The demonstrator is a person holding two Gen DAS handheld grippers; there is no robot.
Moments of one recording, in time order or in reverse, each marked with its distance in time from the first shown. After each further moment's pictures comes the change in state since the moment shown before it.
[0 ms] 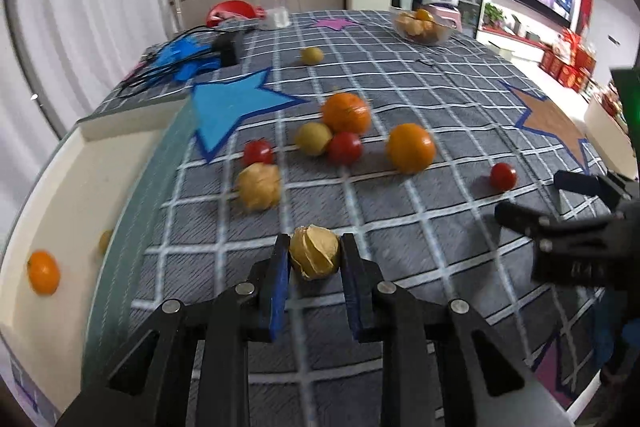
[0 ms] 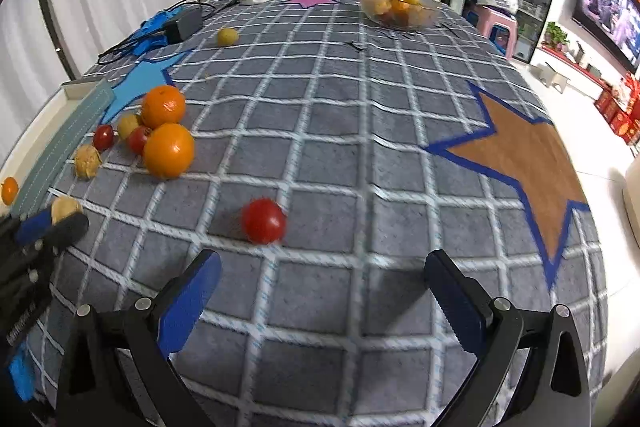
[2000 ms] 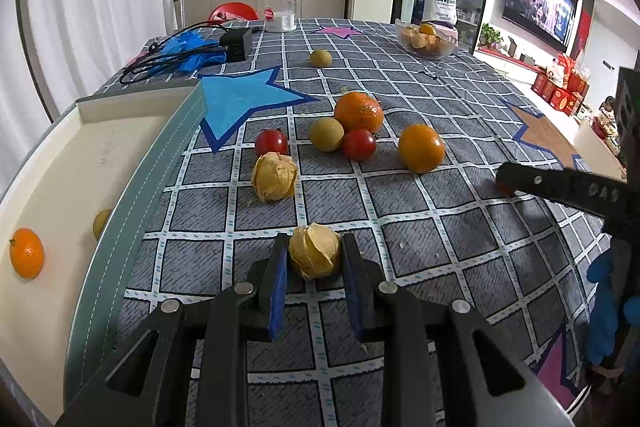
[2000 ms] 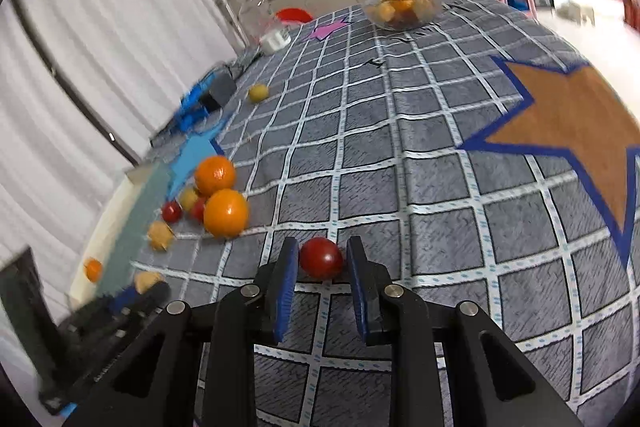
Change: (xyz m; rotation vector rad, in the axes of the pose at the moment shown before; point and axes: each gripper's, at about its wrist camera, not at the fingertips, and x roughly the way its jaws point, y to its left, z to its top) left arm 0.000 0.012 -0.010 -0.055 -0.039 -0.062; right arm -0.005 -0.032 -0.001 0.280 -0.110 0.336
